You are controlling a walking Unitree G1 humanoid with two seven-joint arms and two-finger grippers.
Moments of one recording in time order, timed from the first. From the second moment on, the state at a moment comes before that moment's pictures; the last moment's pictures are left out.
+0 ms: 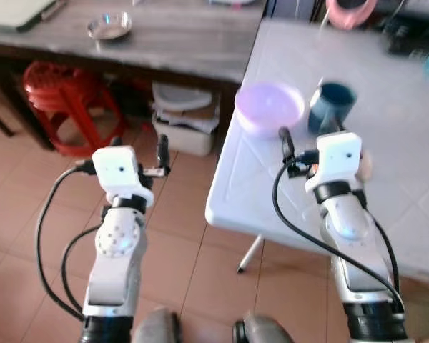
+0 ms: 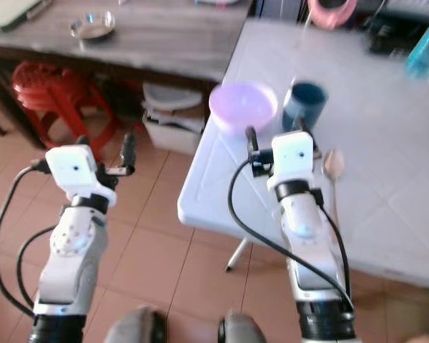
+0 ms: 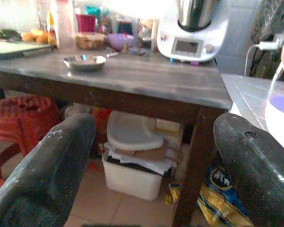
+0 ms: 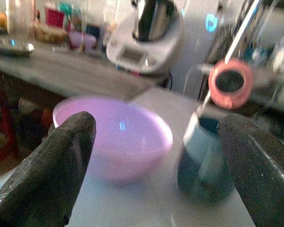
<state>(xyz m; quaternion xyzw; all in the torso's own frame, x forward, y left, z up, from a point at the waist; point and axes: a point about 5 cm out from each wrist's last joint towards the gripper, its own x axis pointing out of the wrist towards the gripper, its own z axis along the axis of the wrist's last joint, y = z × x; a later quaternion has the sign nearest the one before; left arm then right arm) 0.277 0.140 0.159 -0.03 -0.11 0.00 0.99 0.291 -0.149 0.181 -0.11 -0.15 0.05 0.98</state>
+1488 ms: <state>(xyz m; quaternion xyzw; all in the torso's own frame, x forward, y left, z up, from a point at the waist) 0.274 0.145 0.119 0.01 -0.05 0.02 1.00 0.340 -0.122 0.158 -0.28 -0.06 0.29 0.91</state>
